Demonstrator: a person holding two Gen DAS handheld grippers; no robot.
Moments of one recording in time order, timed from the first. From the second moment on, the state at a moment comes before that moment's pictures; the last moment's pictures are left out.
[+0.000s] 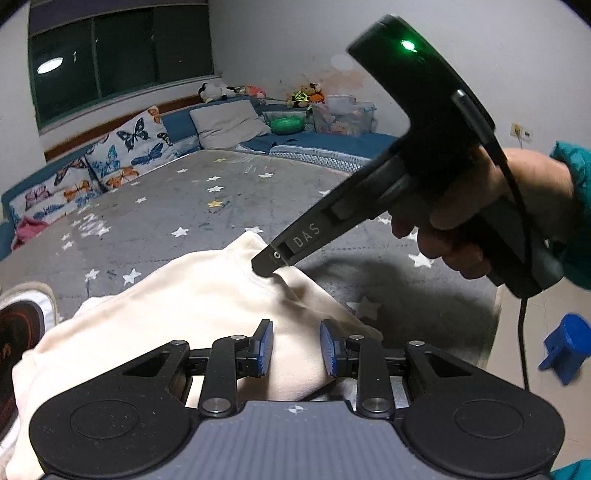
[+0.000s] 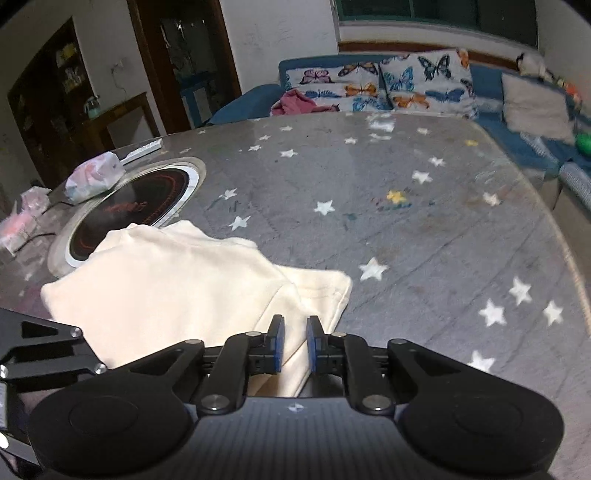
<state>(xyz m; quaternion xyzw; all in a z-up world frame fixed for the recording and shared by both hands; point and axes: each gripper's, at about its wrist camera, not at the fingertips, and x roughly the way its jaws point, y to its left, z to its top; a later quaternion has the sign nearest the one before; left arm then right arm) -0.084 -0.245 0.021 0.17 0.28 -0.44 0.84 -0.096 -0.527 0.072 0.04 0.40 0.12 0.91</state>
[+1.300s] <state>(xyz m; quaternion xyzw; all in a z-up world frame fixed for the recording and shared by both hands) -0.027 -0.089 0.041 0.04 0.33 -0.24 0.91 -0.096 -0.451 0.081 -0.04 0.37 0.18 0.91</state>
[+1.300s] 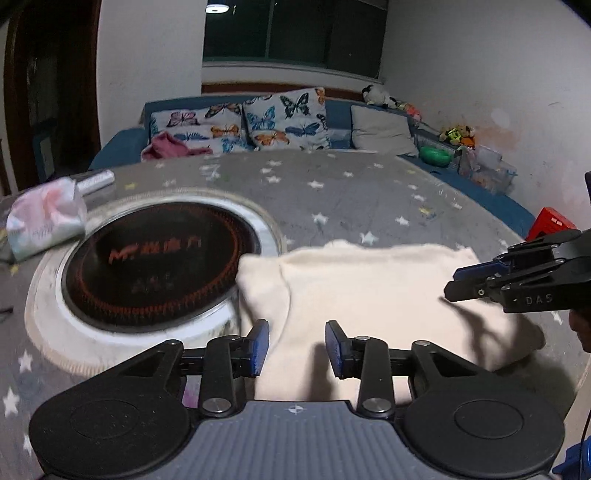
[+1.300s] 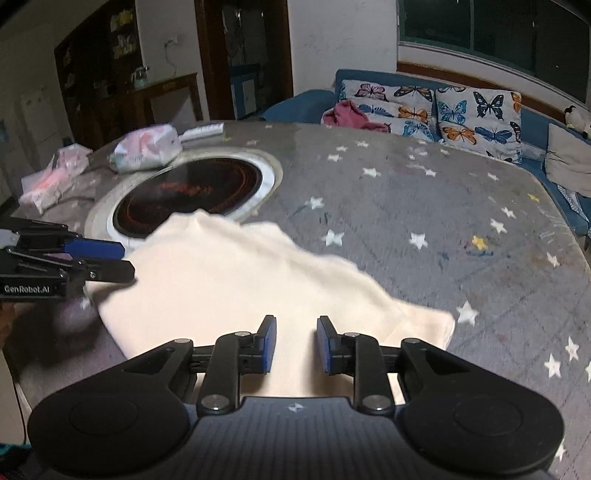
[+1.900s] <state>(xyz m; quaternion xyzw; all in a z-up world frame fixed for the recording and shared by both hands) 0.004 -0.099 0.025 0.03 0.35 -0.25 0.90 -0.020 -0.383 0.074 -0.06 0.38 0.20 0.90</state>
